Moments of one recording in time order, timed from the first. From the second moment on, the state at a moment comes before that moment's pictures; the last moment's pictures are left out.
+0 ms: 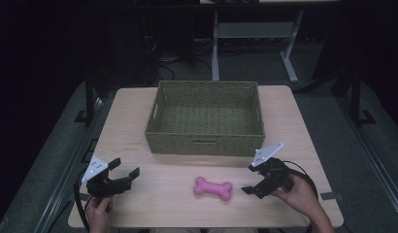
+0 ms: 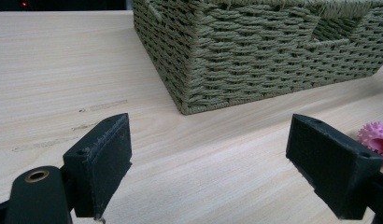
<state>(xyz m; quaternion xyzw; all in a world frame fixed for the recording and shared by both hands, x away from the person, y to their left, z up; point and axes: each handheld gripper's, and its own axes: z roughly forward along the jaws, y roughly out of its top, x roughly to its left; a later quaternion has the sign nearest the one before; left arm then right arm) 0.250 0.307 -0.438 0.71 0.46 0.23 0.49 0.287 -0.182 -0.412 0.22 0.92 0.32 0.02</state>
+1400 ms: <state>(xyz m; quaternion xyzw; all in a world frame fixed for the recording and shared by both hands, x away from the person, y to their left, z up) 0.250 0.306 -0.437 0.71 0.45 0.23 0.49 0.304 -0.091 -0.409 0.12 0.96 0.26 -0.02</state>
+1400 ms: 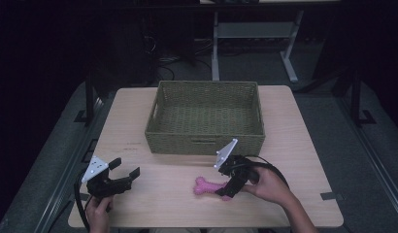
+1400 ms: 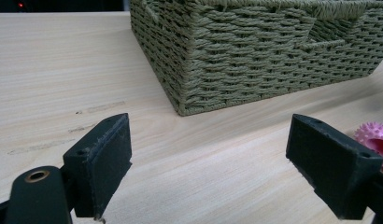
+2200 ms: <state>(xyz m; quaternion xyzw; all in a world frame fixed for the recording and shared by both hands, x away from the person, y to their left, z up) 0.250 0.308 -0.437 0.71 0.46 0.23 0.49 0.305 -0.061 -0.428 0.09 0.97 0.21 -0.02</state>
